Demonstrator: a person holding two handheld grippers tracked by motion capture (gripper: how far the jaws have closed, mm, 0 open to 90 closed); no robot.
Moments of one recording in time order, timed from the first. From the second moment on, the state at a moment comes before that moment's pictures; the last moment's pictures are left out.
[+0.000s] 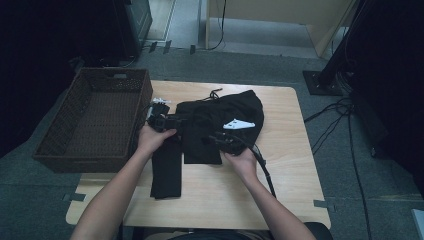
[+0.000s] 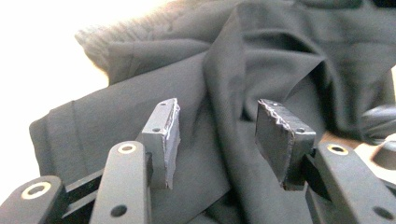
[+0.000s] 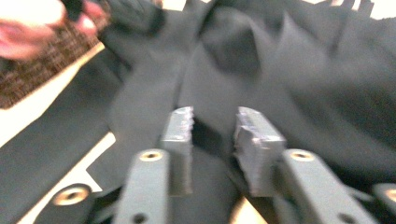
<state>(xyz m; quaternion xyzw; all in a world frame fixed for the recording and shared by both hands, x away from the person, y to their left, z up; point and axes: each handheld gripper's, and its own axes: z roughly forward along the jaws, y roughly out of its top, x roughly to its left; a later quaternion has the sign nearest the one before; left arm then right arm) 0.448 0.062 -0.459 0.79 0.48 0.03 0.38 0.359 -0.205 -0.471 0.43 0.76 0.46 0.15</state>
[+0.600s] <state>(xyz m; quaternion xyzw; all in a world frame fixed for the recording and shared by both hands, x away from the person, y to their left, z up) 0.449 0.062 -0.459 0.78 0.48 0.03 0.40 0.371 -0.203 -0.510 0.42 0.82 0.36 0.11</state>
